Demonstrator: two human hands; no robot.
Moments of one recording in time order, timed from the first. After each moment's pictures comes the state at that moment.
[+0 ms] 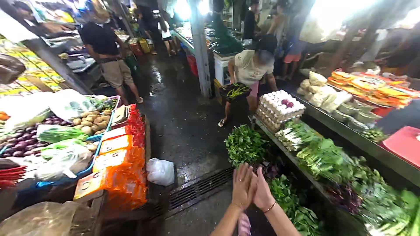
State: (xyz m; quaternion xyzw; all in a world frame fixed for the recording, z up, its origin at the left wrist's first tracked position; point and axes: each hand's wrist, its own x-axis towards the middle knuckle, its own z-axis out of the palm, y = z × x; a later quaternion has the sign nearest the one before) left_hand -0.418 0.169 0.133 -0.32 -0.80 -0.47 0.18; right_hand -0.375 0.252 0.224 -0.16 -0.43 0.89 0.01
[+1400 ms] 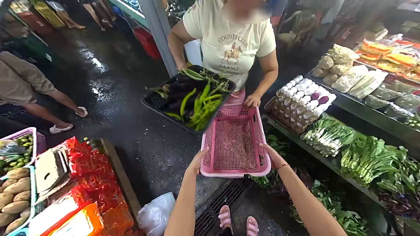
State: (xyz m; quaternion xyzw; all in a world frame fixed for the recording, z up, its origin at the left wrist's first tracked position) left_hand -0.981 0.013 0.149 0.02 -0.59 -0.69 -0.43; right_hand -0.791 0.297 0.183 -0.36 -0.53 0.77 0.02
